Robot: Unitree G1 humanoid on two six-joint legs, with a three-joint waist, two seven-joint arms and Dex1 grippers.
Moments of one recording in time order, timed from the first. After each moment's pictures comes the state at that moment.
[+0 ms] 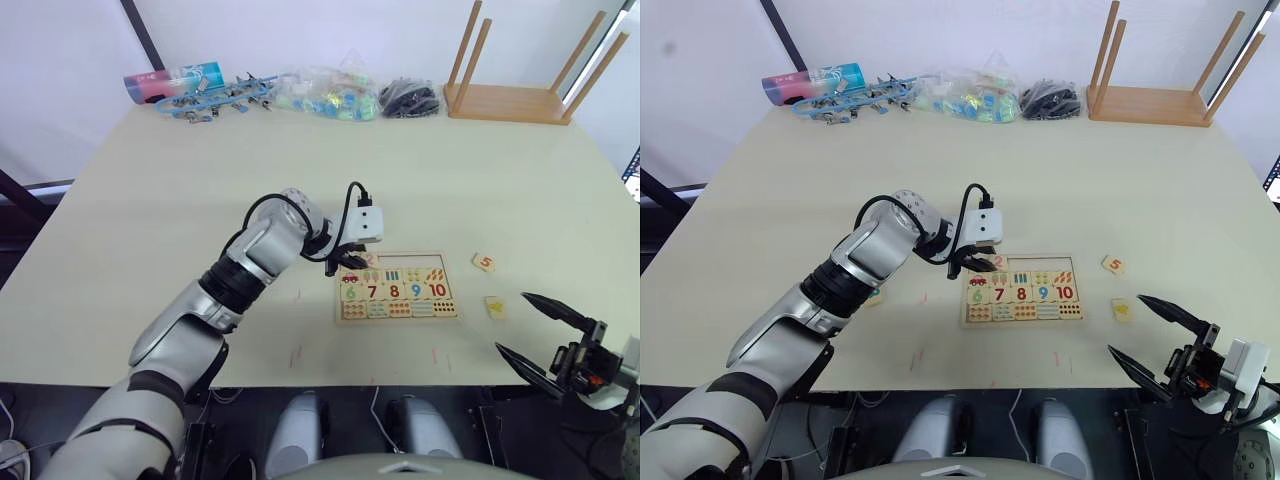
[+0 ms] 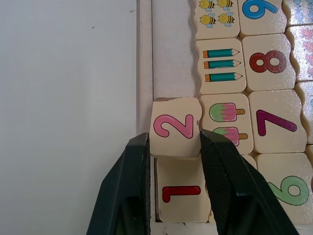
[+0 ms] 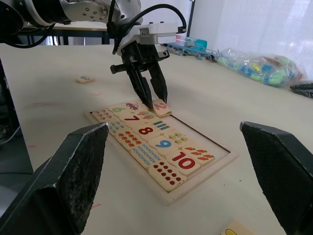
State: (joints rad) left arm -0.90 0.46 -0.59 0.16 0.16 0.61 -1.20; right arm 0.37 -0.46 -0.37 -0.11 0.67 -0.37 1.30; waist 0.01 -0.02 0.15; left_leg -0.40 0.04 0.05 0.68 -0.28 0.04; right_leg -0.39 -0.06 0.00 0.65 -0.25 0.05
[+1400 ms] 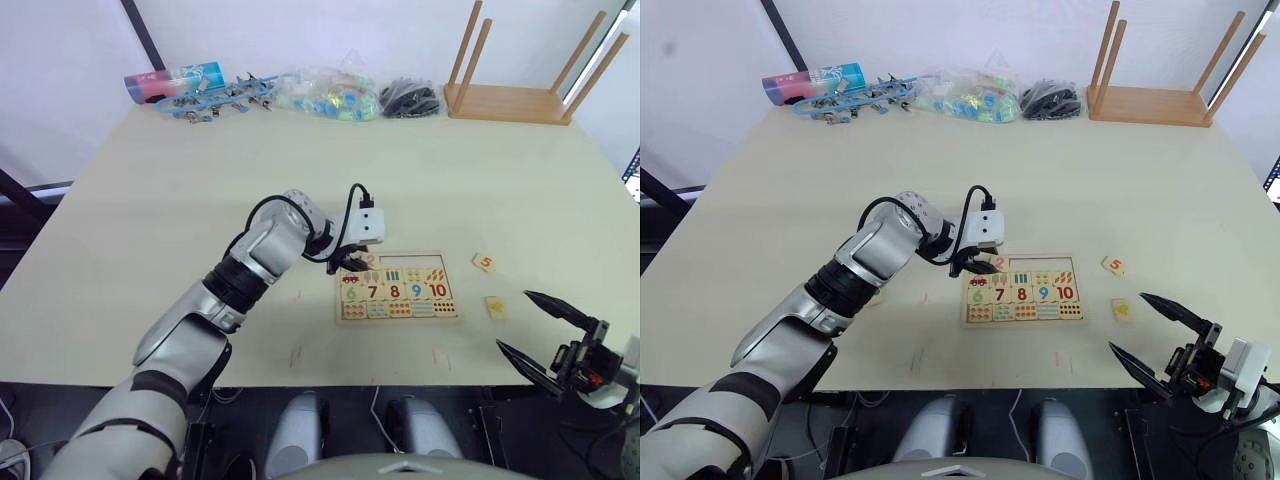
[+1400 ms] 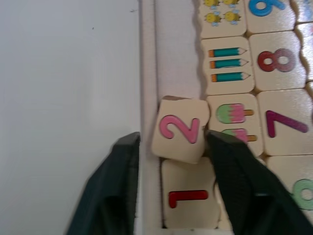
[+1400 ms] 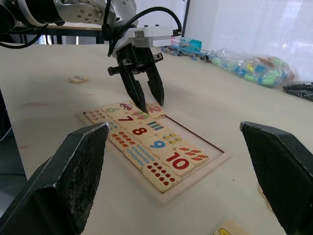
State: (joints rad) left arm -0.91 0.45 -0.59 0.19 0.17 0.59 -1.20; right arm 0.36 -0.46 -0.36 -0.11 0.67 -0.37 1.27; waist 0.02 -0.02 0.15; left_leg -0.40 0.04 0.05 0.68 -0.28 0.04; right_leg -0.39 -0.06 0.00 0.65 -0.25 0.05
